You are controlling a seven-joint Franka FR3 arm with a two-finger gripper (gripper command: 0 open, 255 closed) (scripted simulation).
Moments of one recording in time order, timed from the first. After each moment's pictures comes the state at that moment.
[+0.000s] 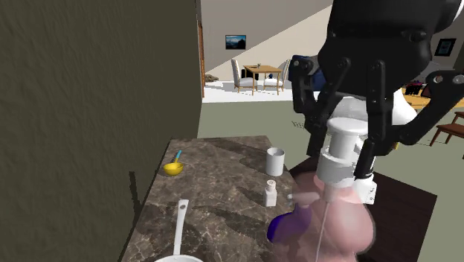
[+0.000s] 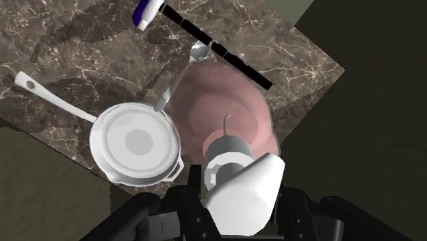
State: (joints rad) arm 0.29 0.13 -0.08 -1.45 -0.03 1.65 0.23
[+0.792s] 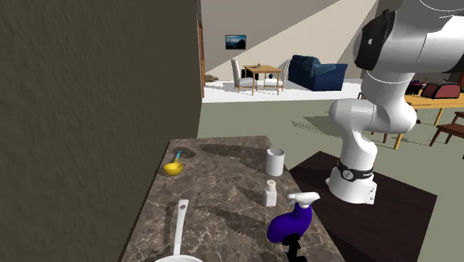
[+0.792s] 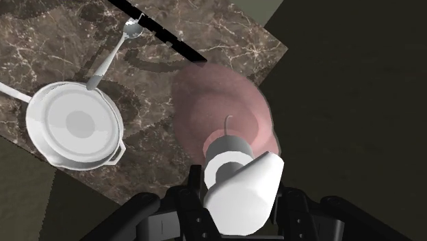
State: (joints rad) arm 0.43 0.55 -0.01 -0.83 -0.05 1.45 0.42
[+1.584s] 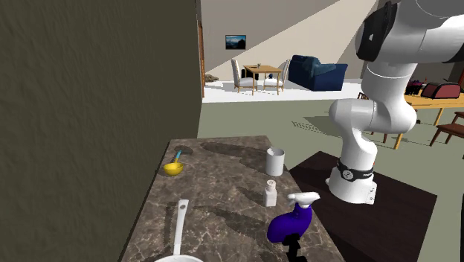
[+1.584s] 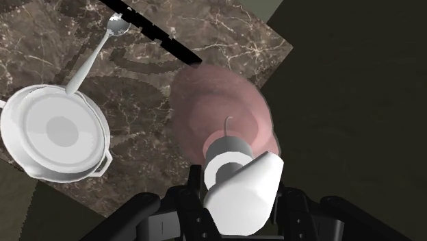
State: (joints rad) arm 0.43 0.47 -0.01 -1.13 -0.05 1.66 0.44
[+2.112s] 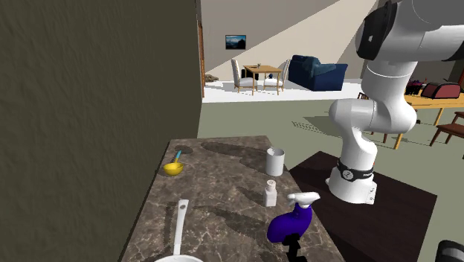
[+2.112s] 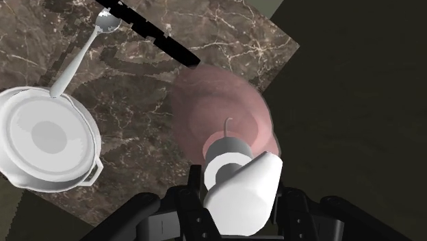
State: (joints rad) arm 0.43 0.45 -0.01 -1.26 -0.05 1.77 0.45
